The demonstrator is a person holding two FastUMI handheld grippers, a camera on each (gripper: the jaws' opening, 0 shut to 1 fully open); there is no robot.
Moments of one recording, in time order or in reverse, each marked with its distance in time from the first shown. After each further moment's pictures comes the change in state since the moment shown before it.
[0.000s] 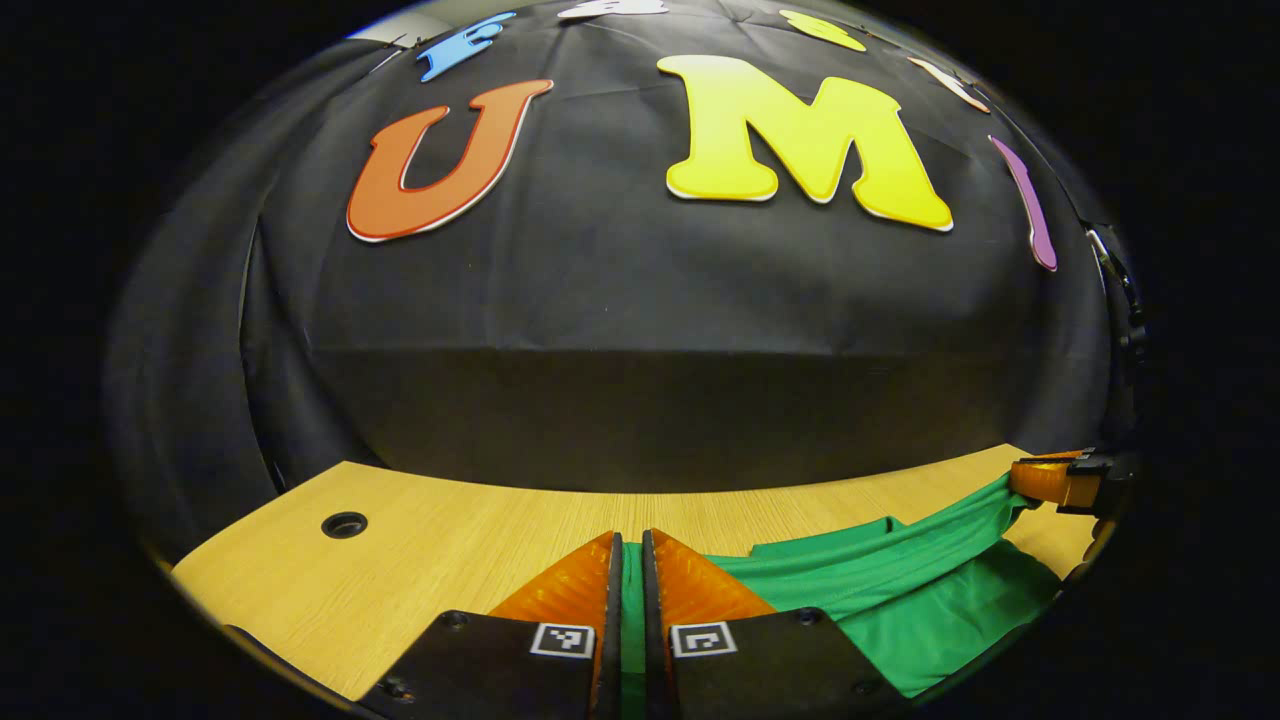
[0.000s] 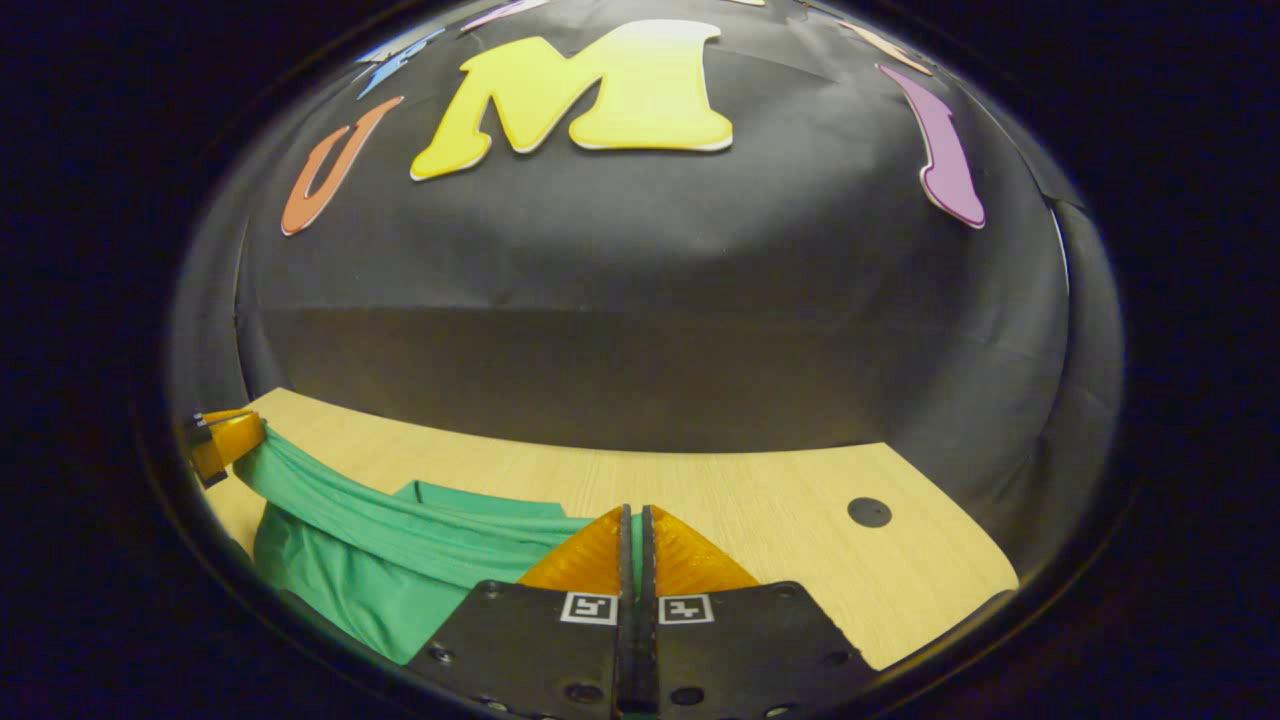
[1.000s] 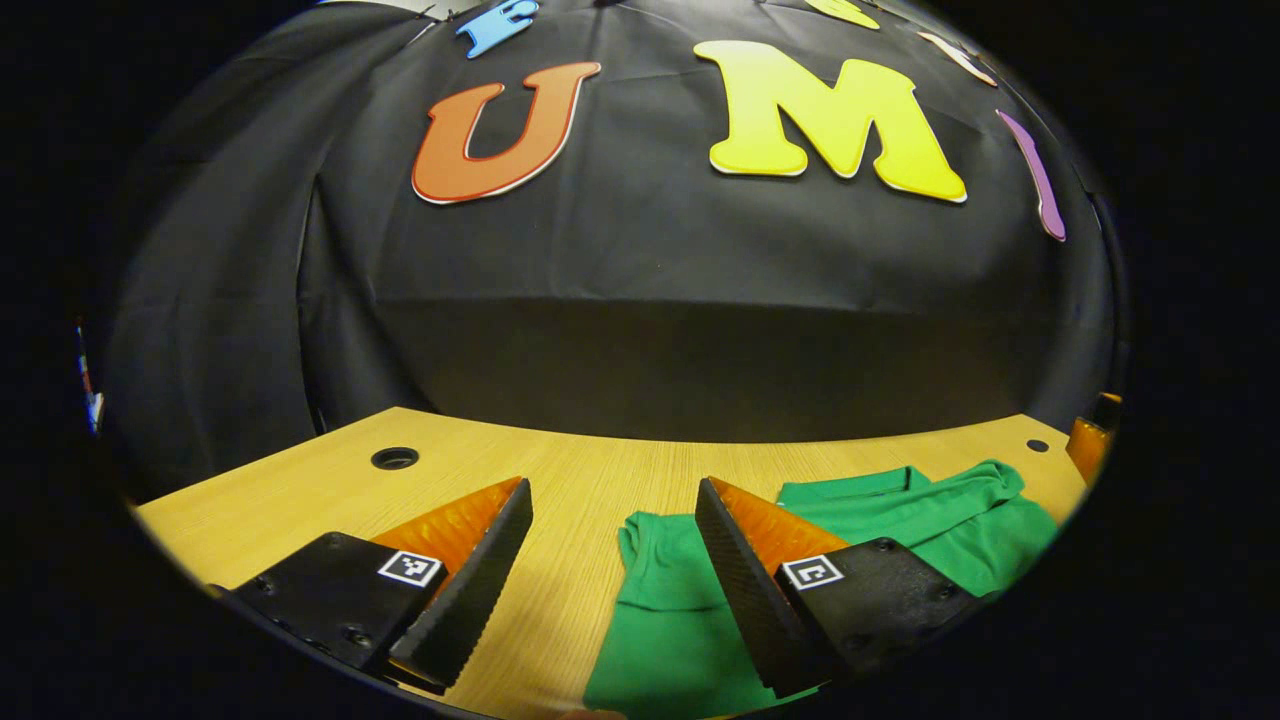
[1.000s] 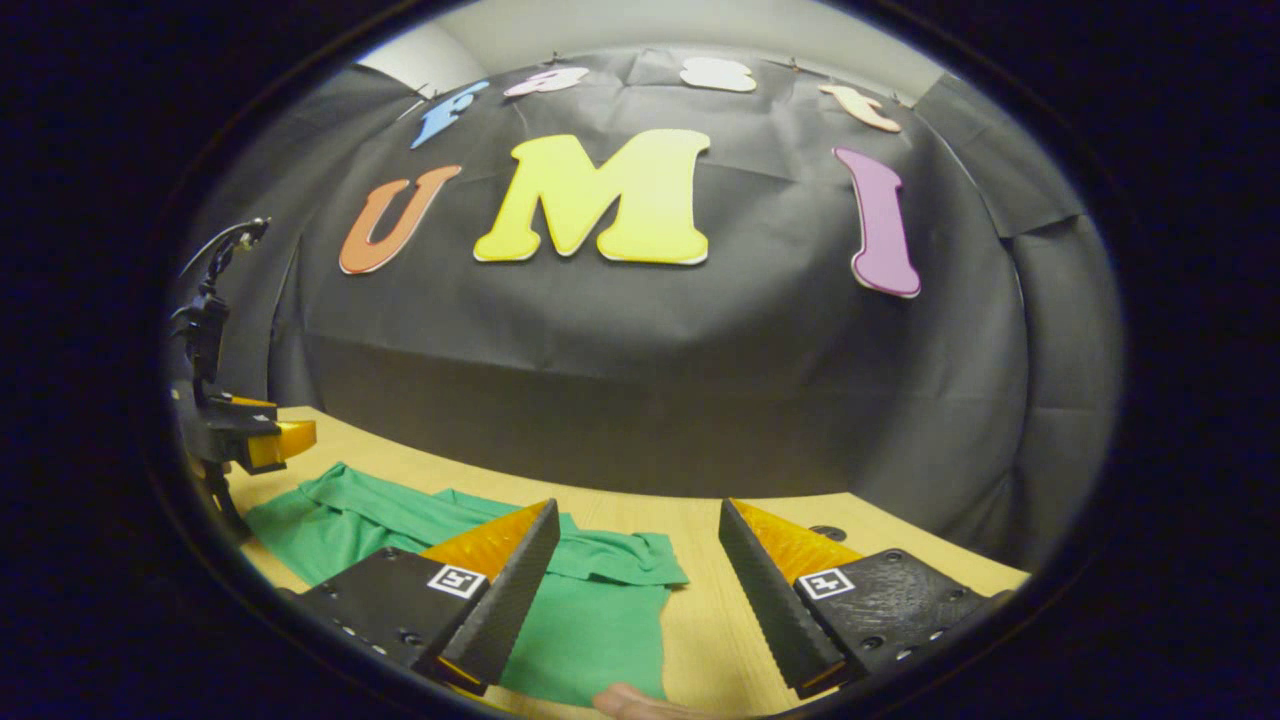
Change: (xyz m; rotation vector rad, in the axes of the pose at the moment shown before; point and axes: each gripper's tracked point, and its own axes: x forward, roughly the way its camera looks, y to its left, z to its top) left arm -0.057 0.022 -0.029 -0.022 -0.088 0.149; right arm -0.120 -0.007 -0.016 -0.071 -0.367 0.022
